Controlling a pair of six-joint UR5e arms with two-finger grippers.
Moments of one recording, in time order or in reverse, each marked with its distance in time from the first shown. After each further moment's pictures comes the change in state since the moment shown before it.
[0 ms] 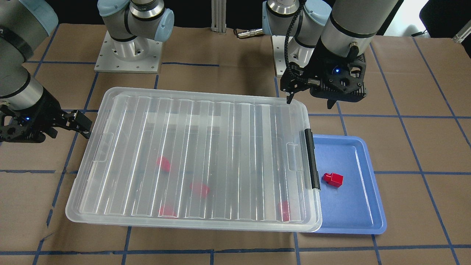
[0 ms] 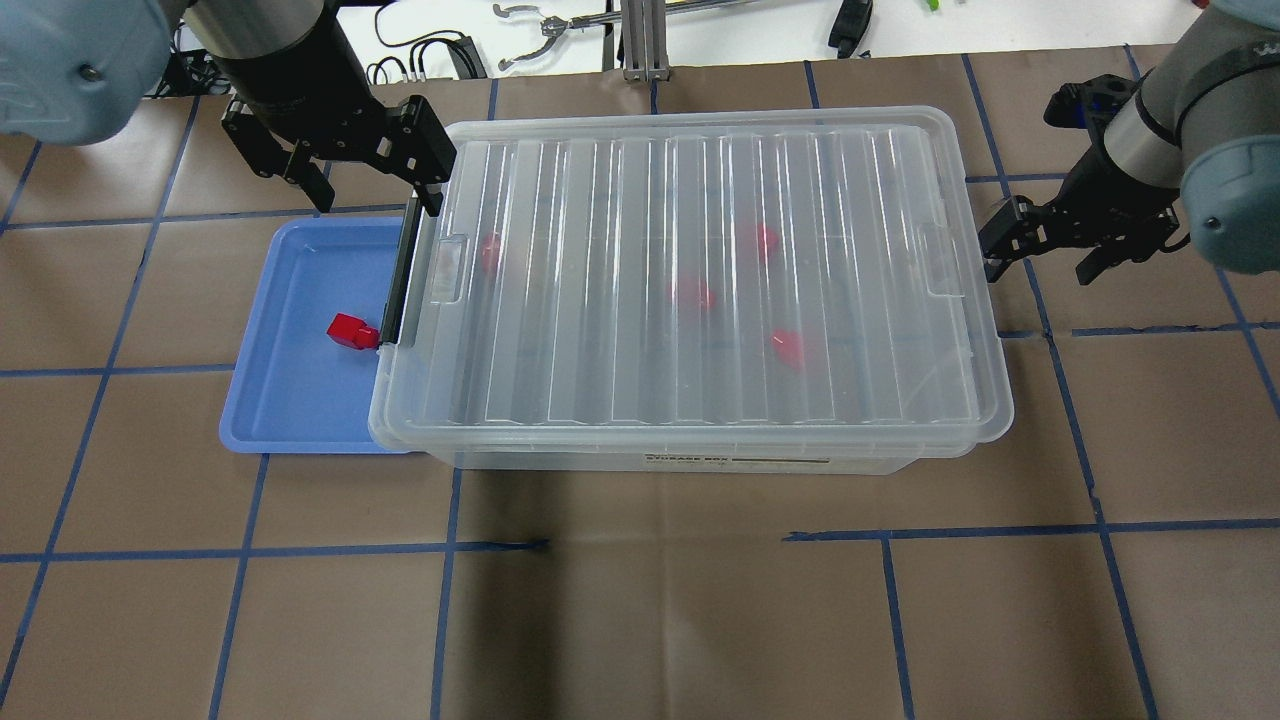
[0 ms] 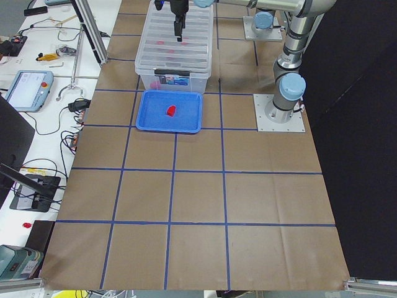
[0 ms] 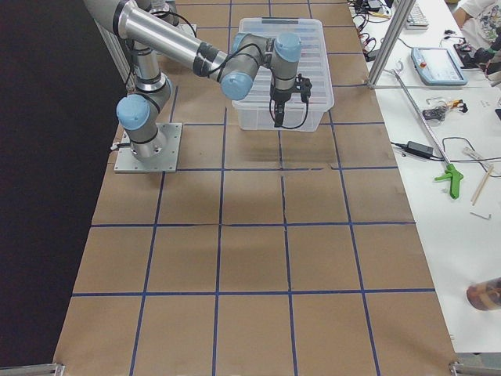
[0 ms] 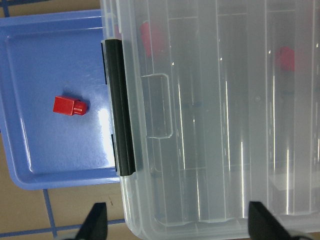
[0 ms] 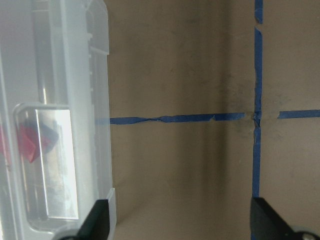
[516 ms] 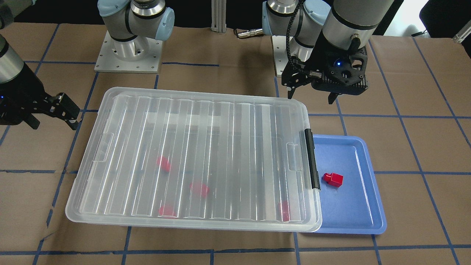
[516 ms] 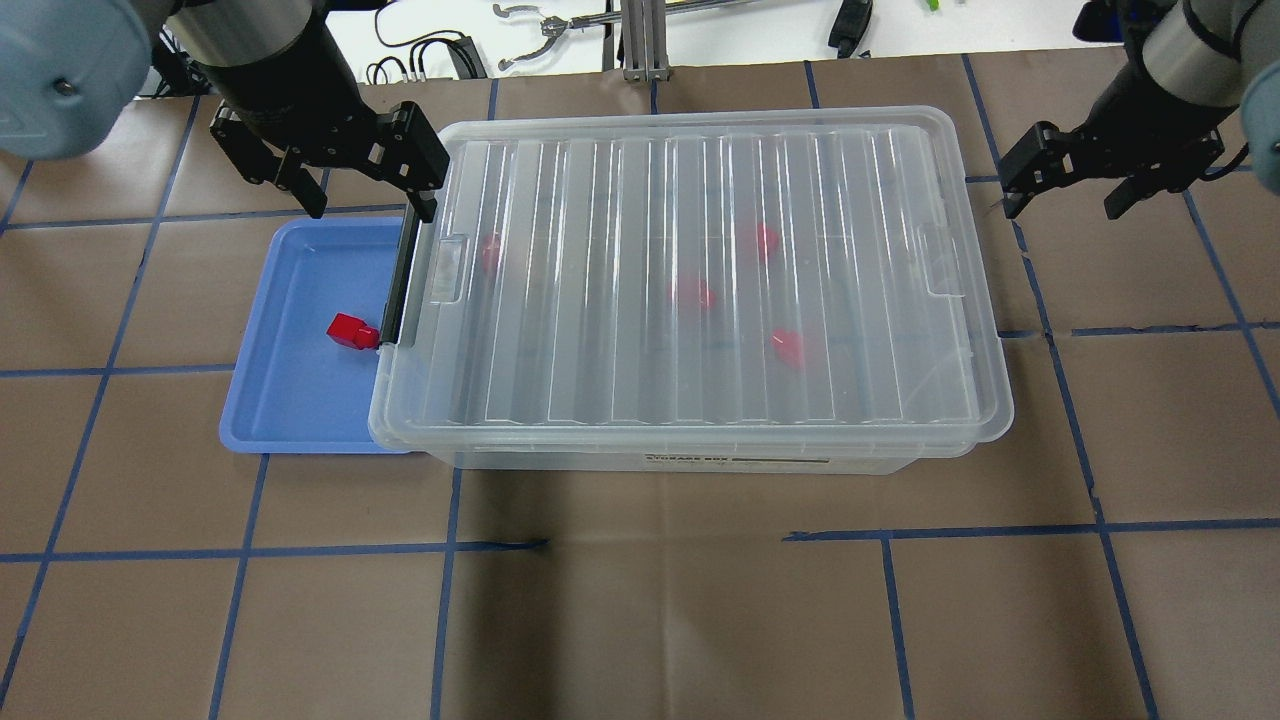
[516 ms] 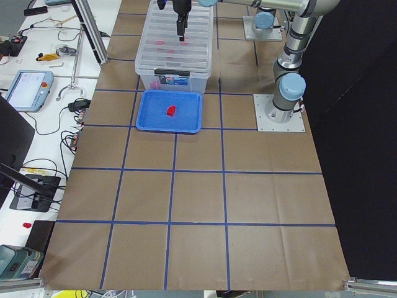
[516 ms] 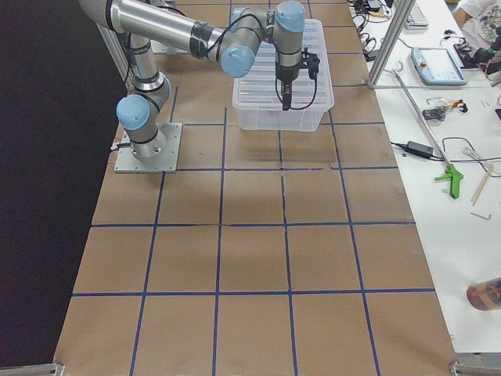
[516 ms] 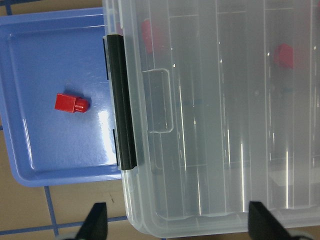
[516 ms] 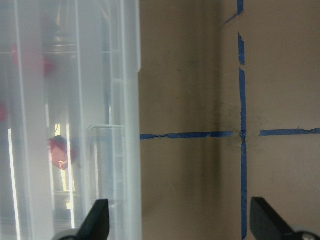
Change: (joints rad) left arm 0.004 0.017 -0.015 0.003 -0.001 0.008; right arm 0.058 -0.037 -0.179 0.149 -0.003 0.064
